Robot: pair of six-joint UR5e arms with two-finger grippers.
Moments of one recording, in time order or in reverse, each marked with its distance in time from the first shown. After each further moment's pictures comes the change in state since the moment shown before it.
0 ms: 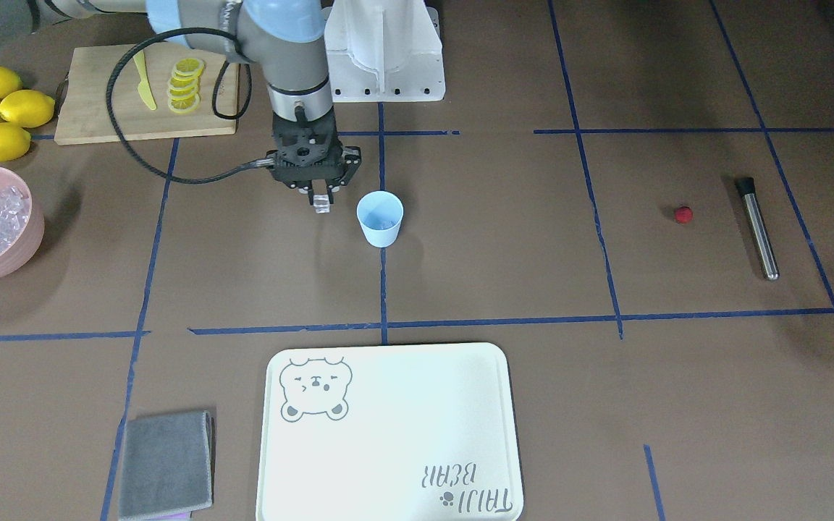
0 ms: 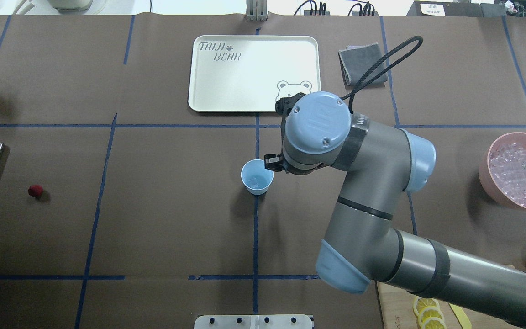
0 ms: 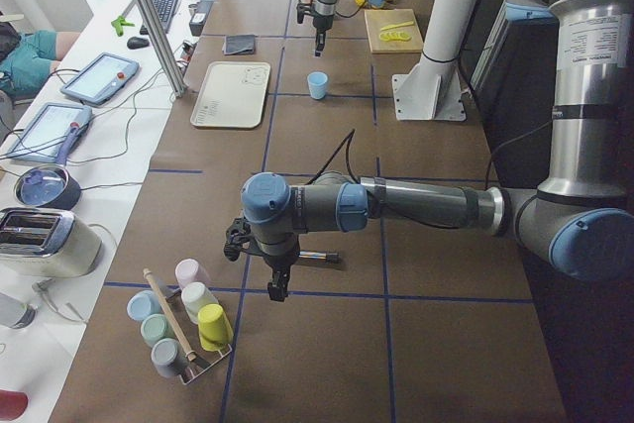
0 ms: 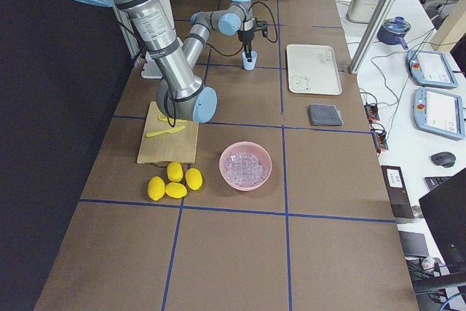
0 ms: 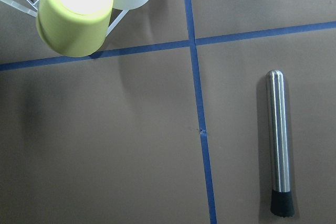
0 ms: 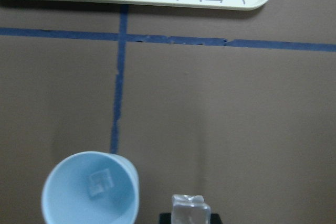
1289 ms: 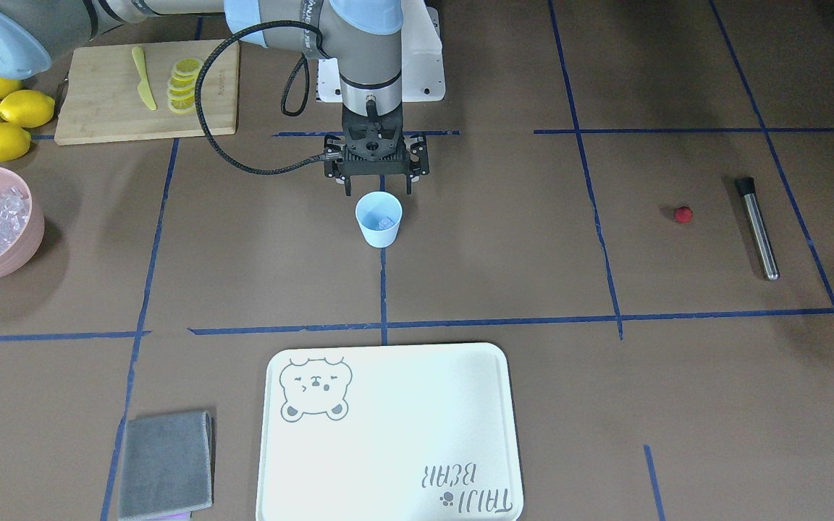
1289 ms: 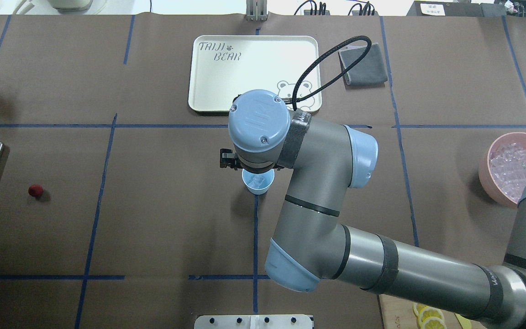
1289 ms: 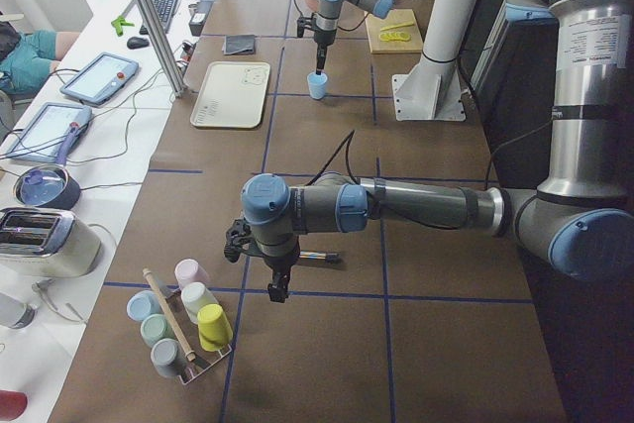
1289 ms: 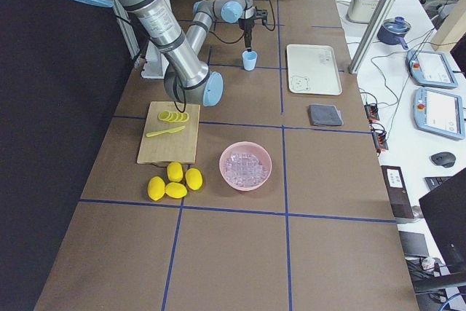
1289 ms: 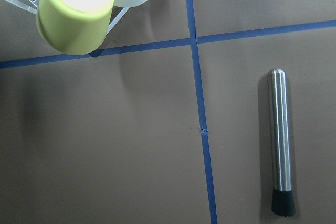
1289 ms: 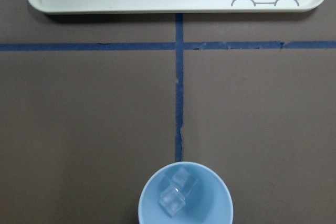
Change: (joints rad) left arm 0.001 0.001 0.003 0.003 0.001 0.000; right arm -0.004 0.124 -0.120 0.003 -0.010 0.053
